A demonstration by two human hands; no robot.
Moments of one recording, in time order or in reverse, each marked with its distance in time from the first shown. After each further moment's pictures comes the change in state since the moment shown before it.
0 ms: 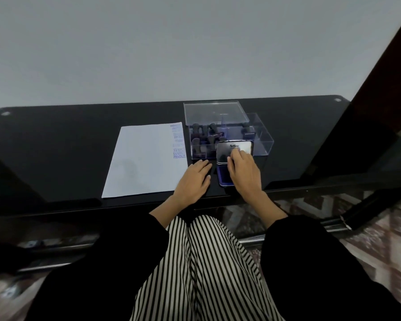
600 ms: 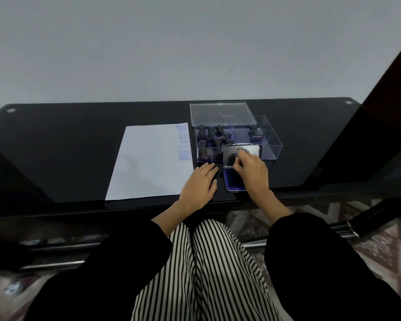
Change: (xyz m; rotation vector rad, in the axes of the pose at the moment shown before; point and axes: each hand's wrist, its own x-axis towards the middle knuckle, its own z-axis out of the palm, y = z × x) left_hand 0.001 -0.003 0.006 0.009 0.027 -0.007; right_hand 0.020 0.006 0.010 -0.017 -0.028 0.018
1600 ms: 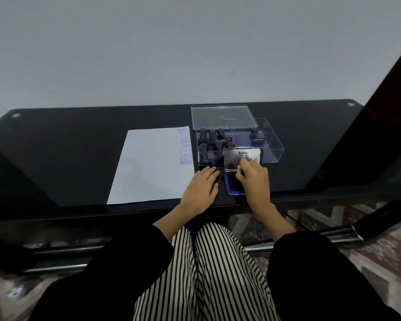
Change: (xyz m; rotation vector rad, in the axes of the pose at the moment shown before) left_hand 0.000 0.003 -0.001 0.021 -0.009 -0.009; right_hand -0.013 0.005 0.006 -0.015 0.164 -0.078
